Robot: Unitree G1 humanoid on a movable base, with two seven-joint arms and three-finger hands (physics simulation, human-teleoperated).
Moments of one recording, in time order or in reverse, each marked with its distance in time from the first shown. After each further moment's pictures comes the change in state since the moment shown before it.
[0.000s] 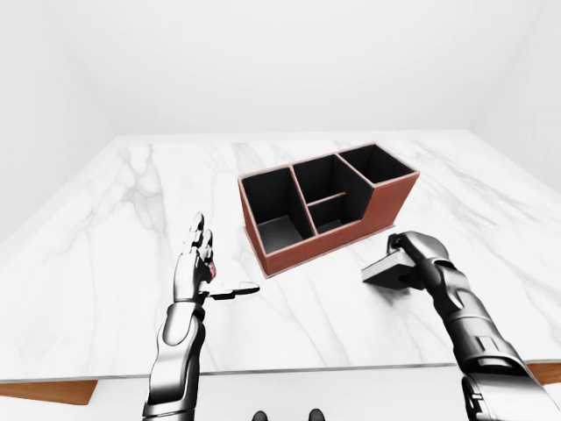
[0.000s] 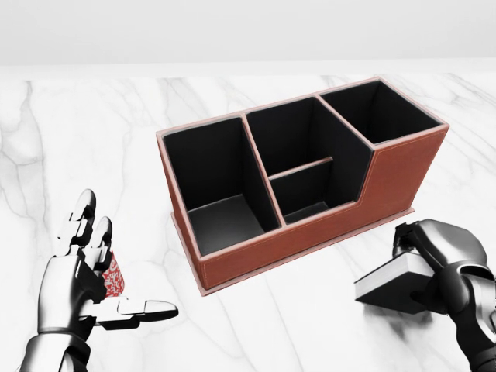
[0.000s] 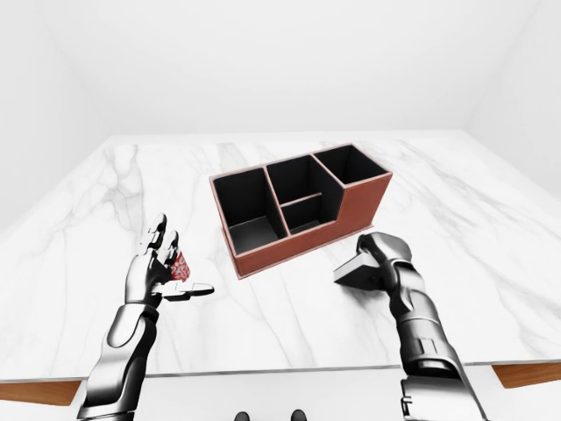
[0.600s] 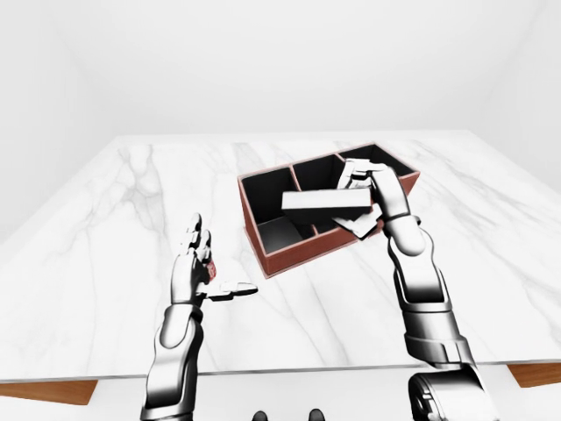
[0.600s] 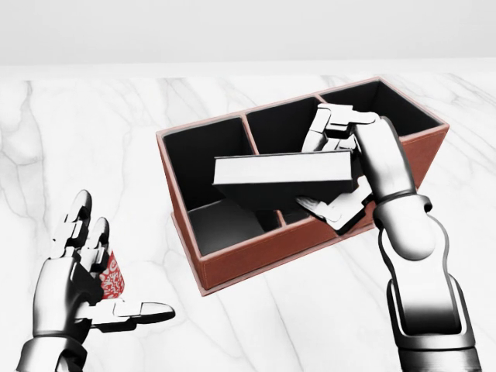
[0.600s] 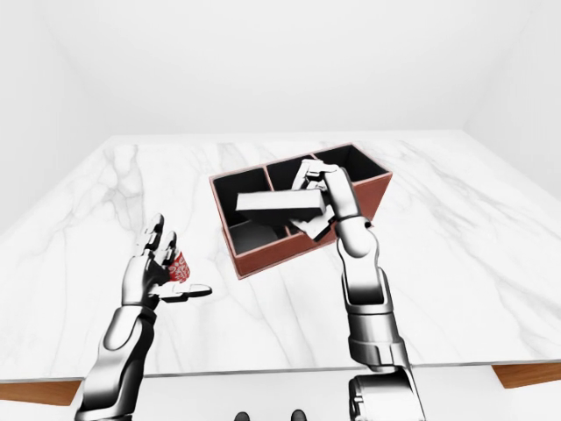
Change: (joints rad) left arm 0.016 0.000 0.006 -0.021 -0.016 0.000 -0.006; right arm -0.009 0.309 -0.022 -0.791 0.707 0.174 0.175
